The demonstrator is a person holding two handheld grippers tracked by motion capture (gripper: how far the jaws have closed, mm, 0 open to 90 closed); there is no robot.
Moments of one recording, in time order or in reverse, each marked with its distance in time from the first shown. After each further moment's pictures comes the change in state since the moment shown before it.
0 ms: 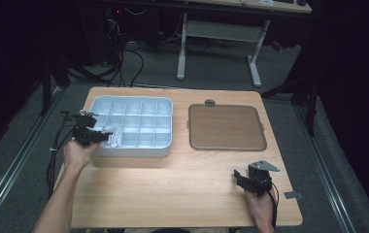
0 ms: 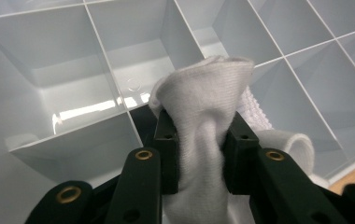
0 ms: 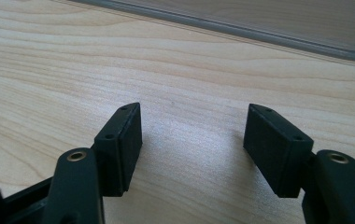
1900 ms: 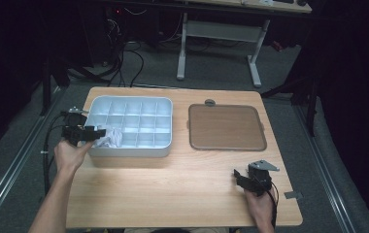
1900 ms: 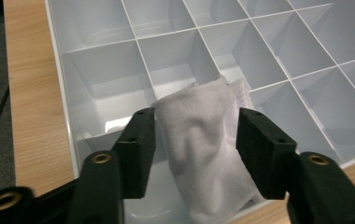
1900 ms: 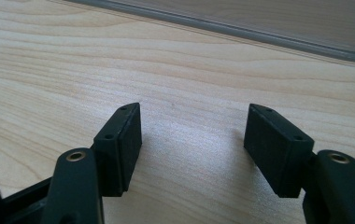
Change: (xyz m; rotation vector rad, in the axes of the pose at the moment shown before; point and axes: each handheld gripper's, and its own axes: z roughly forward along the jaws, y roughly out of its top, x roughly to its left) left arm -0.006 0.013 -0.032 -0.135 0.056 0.040; right arm 0.000 0.001 0.001 0.000 -0.001 -0.003
